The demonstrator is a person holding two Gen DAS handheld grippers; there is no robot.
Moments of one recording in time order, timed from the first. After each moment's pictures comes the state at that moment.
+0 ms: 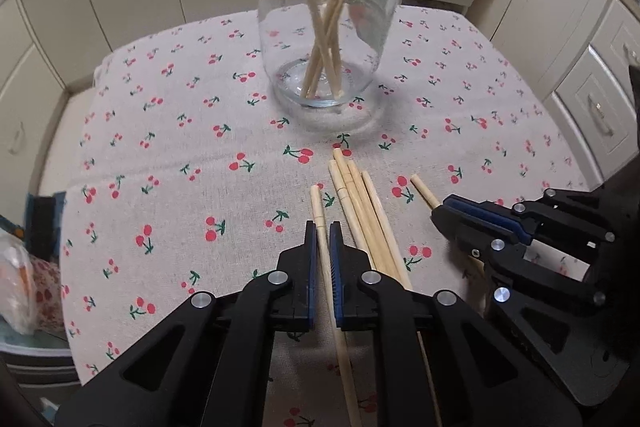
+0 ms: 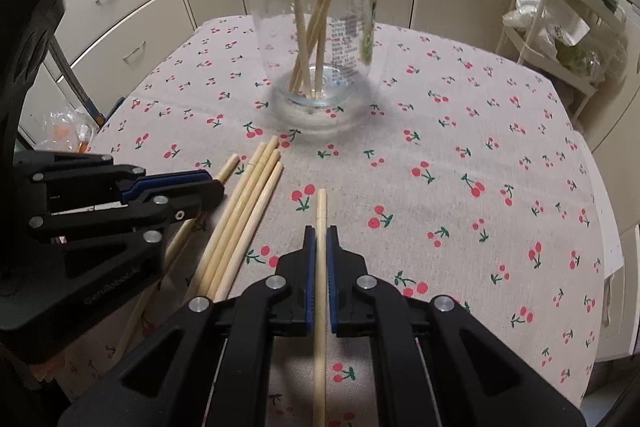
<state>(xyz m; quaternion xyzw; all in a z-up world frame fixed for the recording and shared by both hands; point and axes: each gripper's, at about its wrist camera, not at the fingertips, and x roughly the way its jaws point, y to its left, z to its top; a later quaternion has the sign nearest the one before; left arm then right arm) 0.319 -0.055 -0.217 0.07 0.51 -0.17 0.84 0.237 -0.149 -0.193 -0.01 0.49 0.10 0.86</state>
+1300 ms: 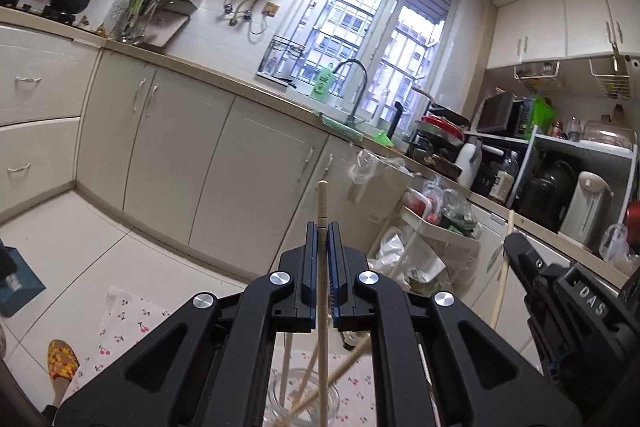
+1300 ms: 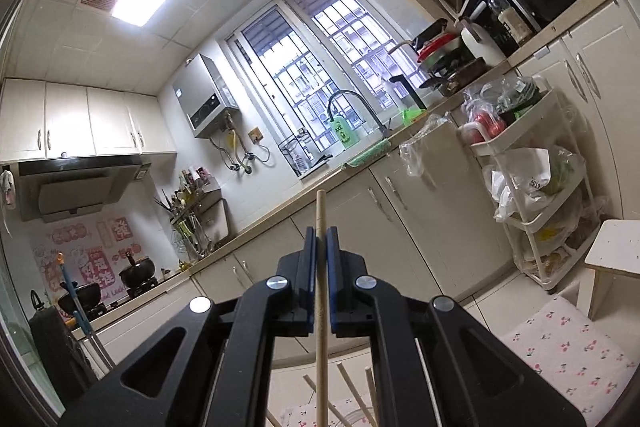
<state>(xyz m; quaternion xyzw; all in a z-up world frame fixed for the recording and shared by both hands) 0.370 -0.013 -0.019 -0.19 0.10 -0.12 0.97 0.278 -0.225 0.003 0.28 0.00 0.06 0.96</state>
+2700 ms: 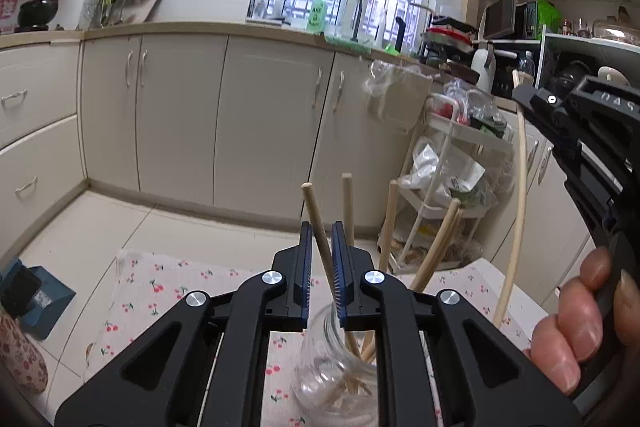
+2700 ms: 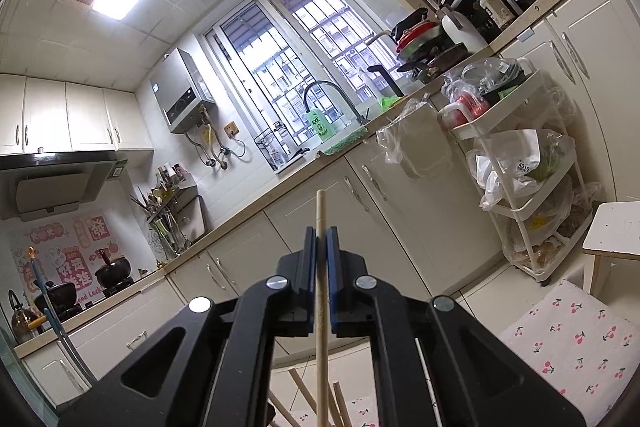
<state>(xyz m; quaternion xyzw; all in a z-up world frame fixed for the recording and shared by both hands) 0.401 -0.041 -0.114 -0.07 0.20 -0.12 0.97 0.322 -0.224 -0.044 0.29 0.00 0.02 0.96</state>
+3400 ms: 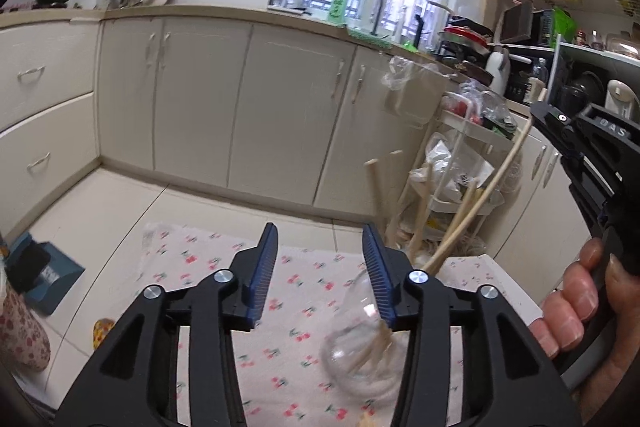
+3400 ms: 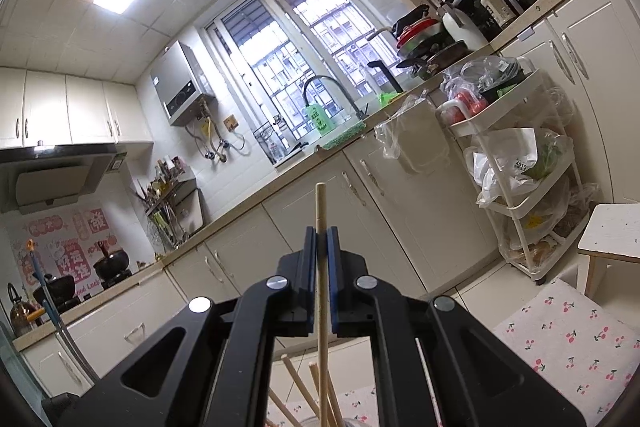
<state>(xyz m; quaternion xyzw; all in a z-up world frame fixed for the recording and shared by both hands) 0.377 0.001 -0.122 -0.10 0.22 -0.10 0.96 0.320 -0.222 -0.051 0.28 0.01 0.03 0.96</state>
